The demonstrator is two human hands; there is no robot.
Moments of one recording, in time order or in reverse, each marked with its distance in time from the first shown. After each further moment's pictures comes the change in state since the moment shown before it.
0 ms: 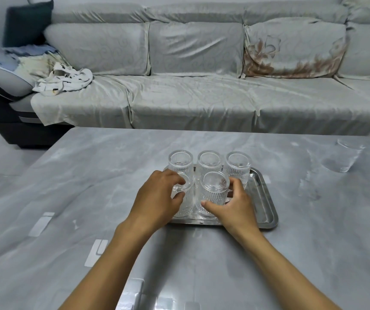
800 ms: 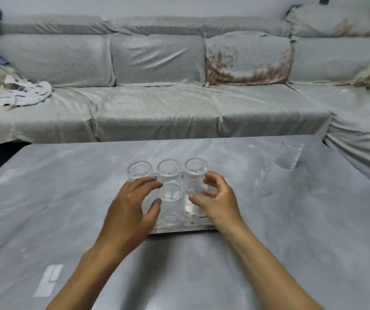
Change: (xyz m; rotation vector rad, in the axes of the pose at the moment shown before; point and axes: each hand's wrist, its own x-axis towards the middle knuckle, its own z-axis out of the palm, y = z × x) left_hand -0.007 0.045 0.014 -0.106 0.165 0.148; right_hand 0.011 0.003 -0.065 0.284 -0.005 0.119
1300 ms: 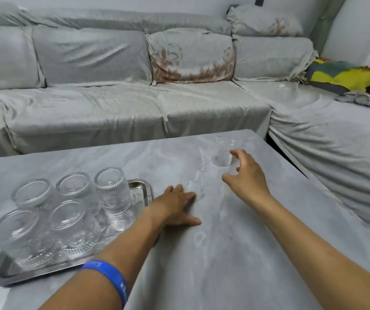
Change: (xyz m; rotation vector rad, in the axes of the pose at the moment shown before) left_hand 0.095 0.120 0.249 0.260 -0.929 0.135; right_hand 0.090 0.049 -0.234 -0.601 0.273 -0.026
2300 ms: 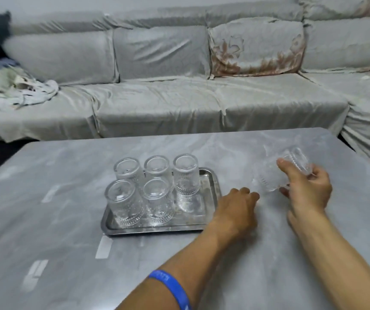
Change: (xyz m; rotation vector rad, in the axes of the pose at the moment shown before) left_hand -0.088 0.017 -0.006 -0.110 0.296 -0.001; right_hand -0.054 -0.062 0.044 0.920 0.352 0.405
